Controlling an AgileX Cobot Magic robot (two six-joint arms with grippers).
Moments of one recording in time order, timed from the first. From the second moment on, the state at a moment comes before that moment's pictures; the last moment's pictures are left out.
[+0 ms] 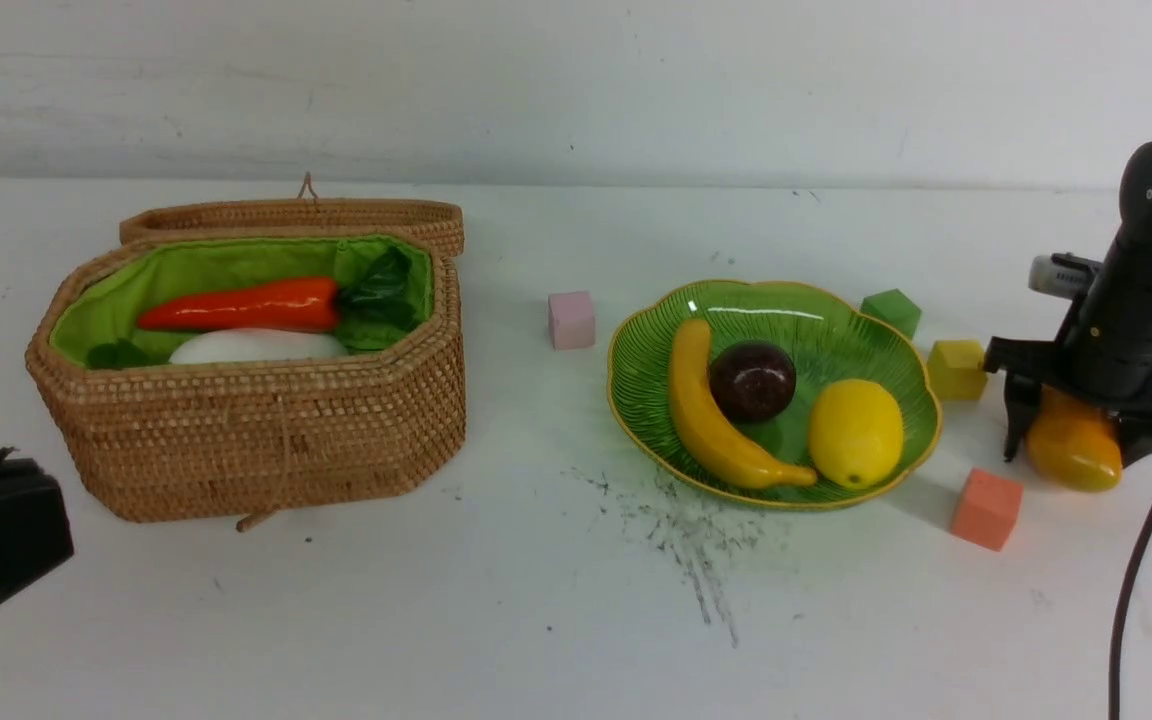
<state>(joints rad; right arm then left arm) -0.10 2.32 -1.94 0.05 1.20 0.29 -0.66 0.42 -0.76 -0.20 0.57 -0.05</state>
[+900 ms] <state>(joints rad) 0.20 2.22 -1.98 0.09 0.93 0.04 -0.66 0.42 -0.76 -0.19 0.62 -0.05</state>
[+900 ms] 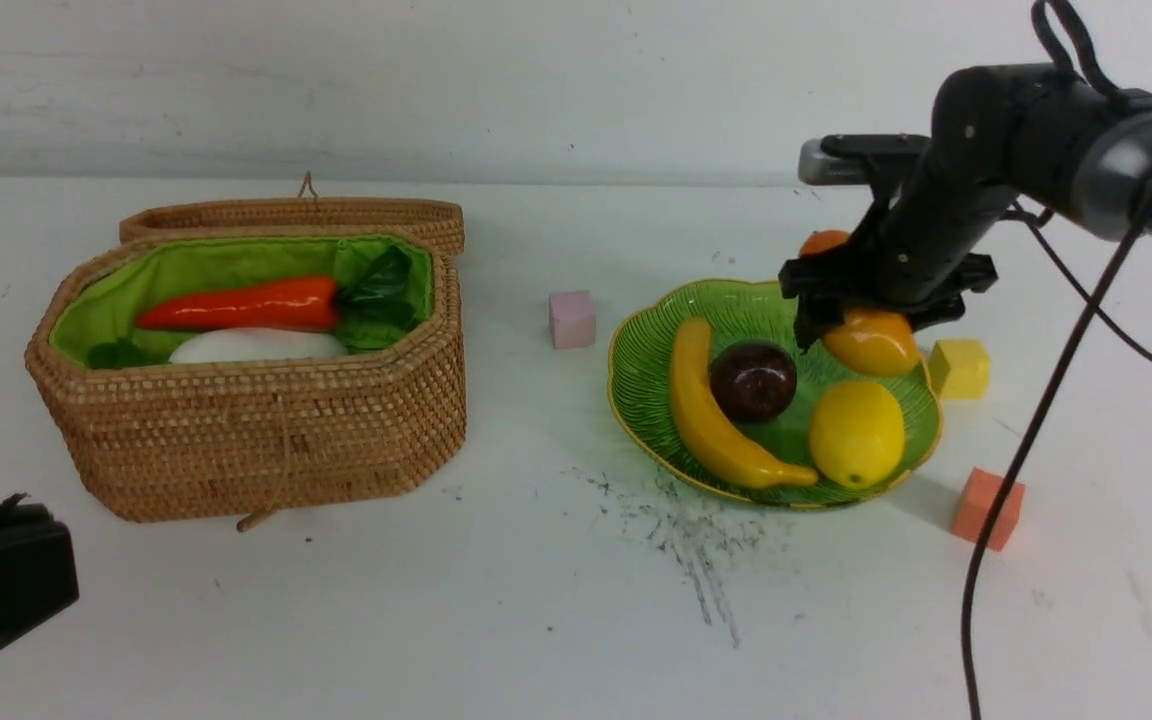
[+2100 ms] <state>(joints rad) 0.23 1.18 -1.25 0.08 1.25 0.14 -0.66 0.11 -0.37 -0.12 0.36 -0.10</state>
